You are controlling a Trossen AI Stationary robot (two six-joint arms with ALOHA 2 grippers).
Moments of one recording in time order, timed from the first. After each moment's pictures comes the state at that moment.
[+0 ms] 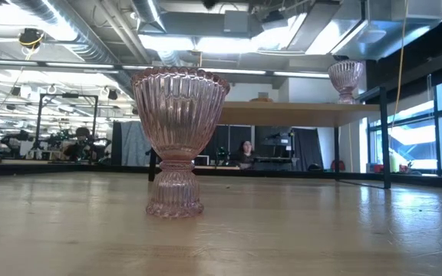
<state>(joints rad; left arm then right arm) -0.06 1.69 1.76 -0.87 0.01 0.09 0.92 1.61 0.75 0.67 0.50 0.14</state>
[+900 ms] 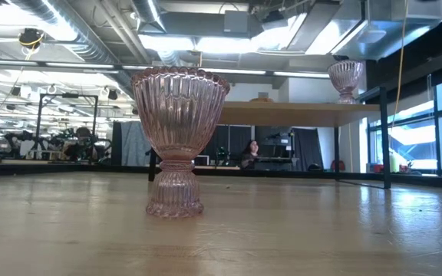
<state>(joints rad) -0.59 1.77 1.55 -0.80 -0.13 -0.52 0.90 1.61 0.77 0.53 0.50 0.15</state>
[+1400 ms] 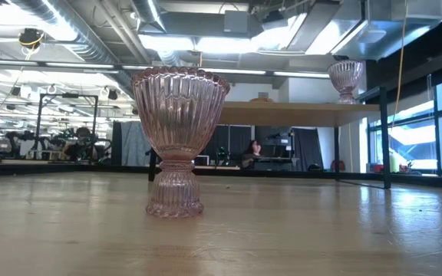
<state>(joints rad) -0.62 1.82 1.61 -0.96 -0.38 -0.52 0.88 1.58 0.80 0.39 0.58 -0.02</state>
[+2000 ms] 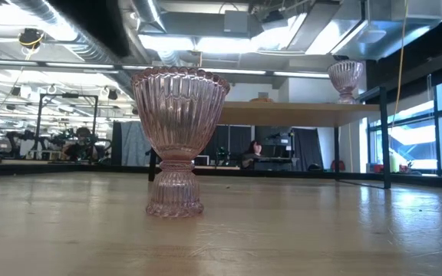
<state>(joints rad) -0.67 1.82 1.44 -0.92 -0.61 -0.54 0.93 1.58 1.44 -0.69 0.55 0.13</state>
